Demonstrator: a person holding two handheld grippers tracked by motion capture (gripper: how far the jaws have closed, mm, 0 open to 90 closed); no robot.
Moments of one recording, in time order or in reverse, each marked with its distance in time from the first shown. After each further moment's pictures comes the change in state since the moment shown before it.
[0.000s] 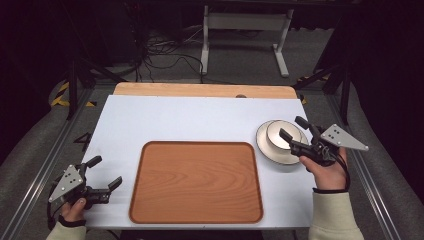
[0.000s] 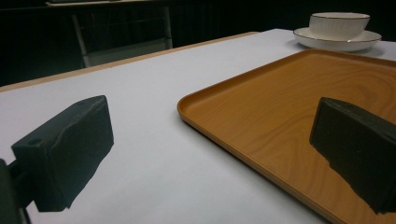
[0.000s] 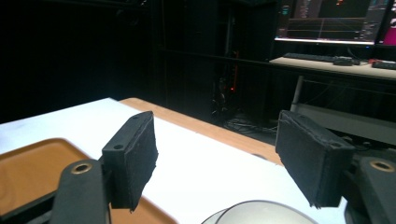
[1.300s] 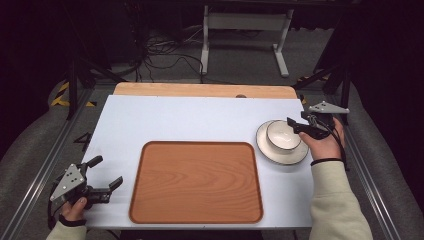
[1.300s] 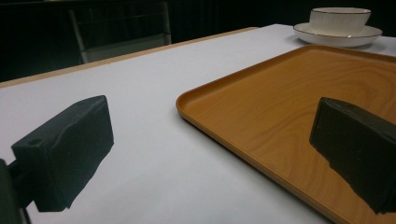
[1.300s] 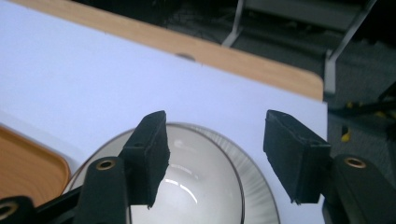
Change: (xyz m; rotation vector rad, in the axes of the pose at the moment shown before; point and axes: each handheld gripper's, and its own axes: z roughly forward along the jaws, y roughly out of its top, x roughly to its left) left arm 0.000 0.001 0.002 0.016 -0.003 -0.002; right arm -0.062 -0.008 0.051 0.503 -0.223 0.051
